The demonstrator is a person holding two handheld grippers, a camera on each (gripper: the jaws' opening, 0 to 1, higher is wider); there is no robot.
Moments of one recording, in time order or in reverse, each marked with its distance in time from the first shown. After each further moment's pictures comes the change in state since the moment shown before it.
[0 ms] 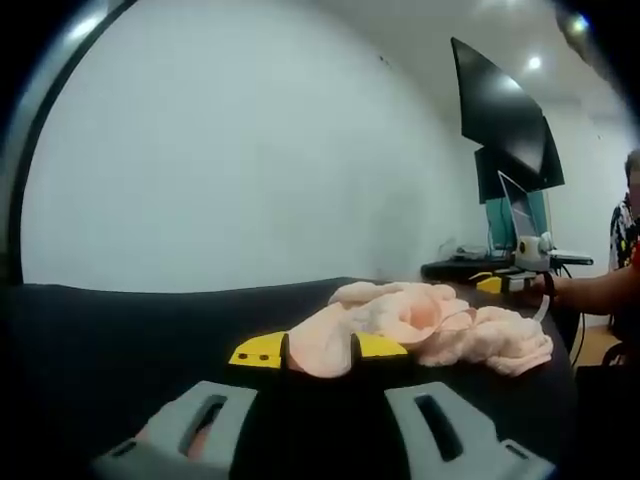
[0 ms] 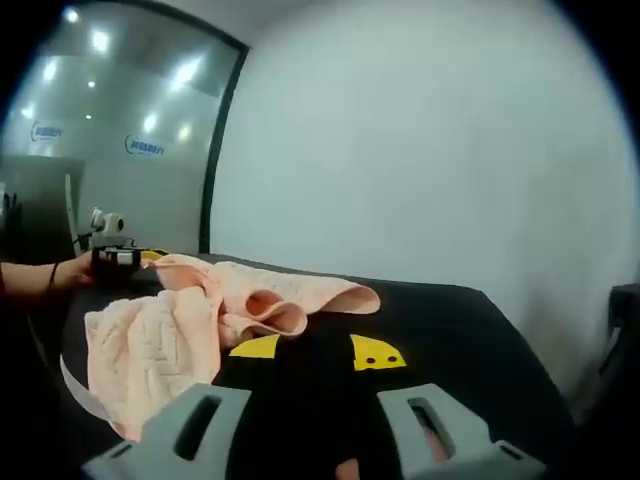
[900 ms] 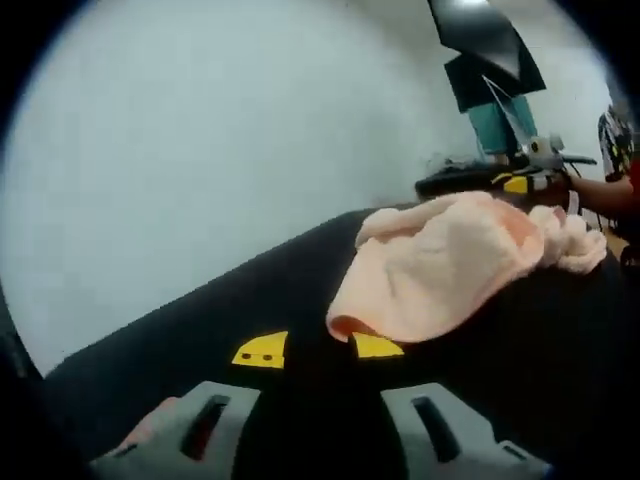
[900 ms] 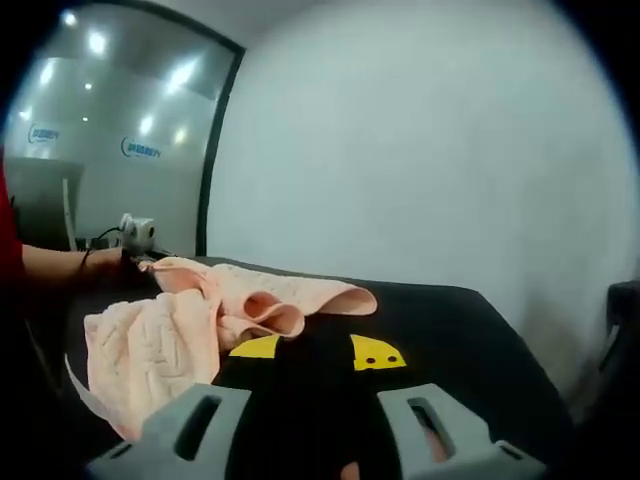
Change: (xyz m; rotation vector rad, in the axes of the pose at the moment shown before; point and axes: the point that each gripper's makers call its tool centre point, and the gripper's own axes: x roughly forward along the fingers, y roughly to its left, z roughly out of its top) left arm 0.060 0.060 -0.037 0.360 0.273 -0.105; right arm -0.005 0.000 0.001 0.005 -0.017 -0.012
